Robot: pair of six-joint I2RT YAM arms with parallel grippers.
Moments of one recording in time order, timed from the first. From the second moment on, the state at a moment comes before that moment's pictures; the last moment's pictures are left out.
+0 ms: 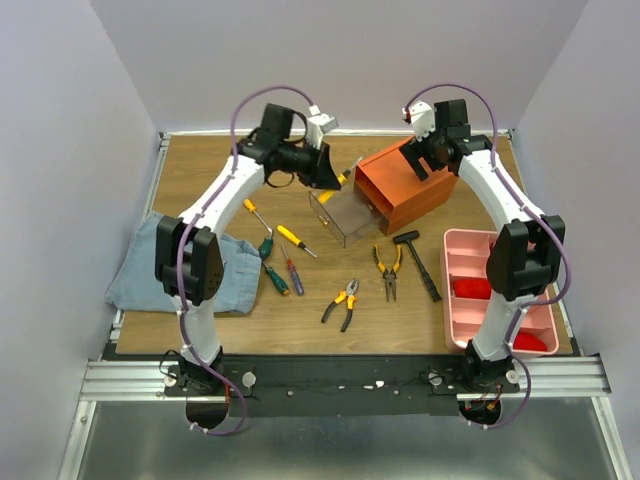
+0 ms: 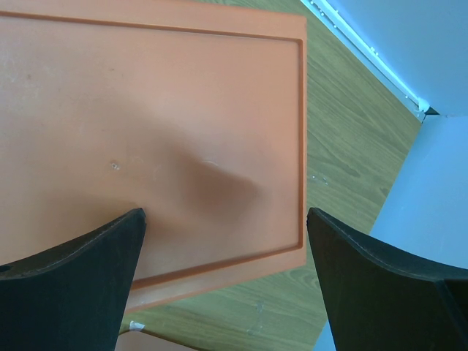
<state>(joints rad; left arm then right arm) -0.36 1.90 1.79 -0.58 0.85 0.03 0.19 1.89 1.73 -0.58 0.09 -0.55</state>
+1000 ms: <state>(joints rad) -0.08 1.97 1.94 -0.73 0.25 -0.10 0.19 1.89 1.72 -0.58 0.08 -0.55</state>
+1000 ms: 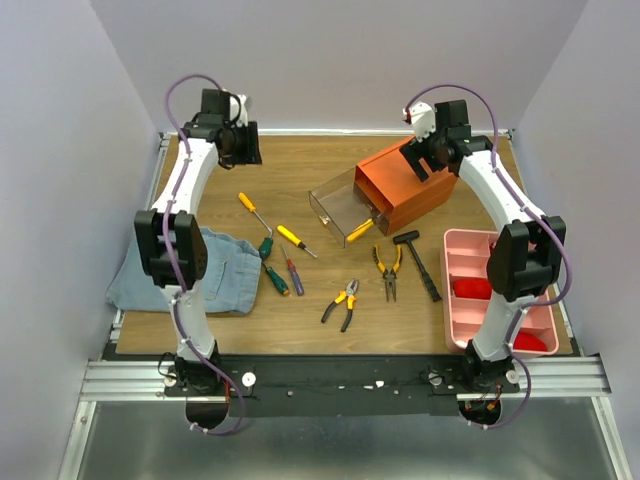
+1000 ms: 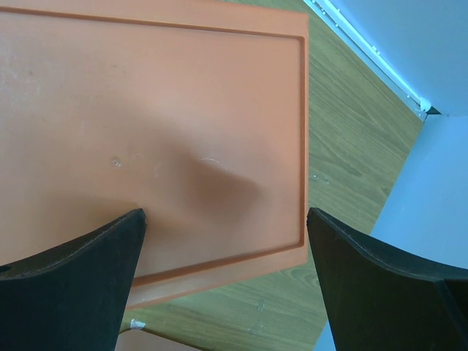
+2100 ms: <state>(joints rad) -0.09 2.33 1.98 -0.86 -0.05 -0.31 0.21 1.85 1.65 -0.53 0.12 -0.61</state>
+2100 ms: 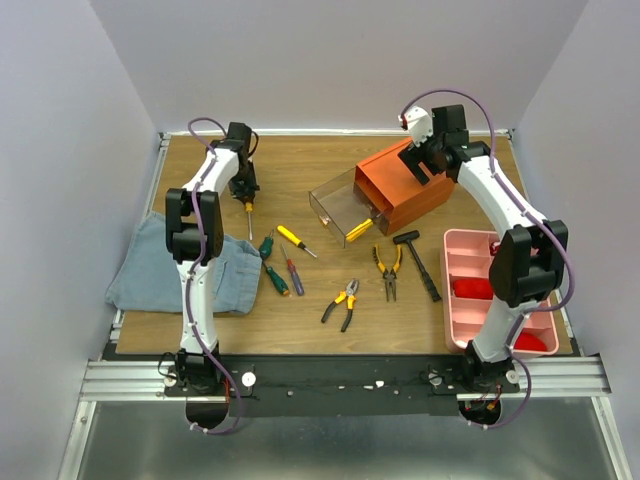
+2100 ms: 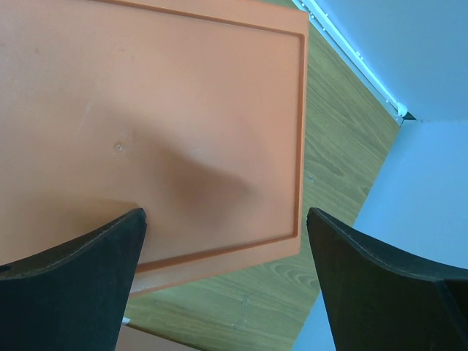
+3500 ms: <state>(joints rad) -0.37 2.16 2.00 -0.55 0.69 -0.36 0.21 1.81 1.59 -0.50 0.12 -0.63</state>
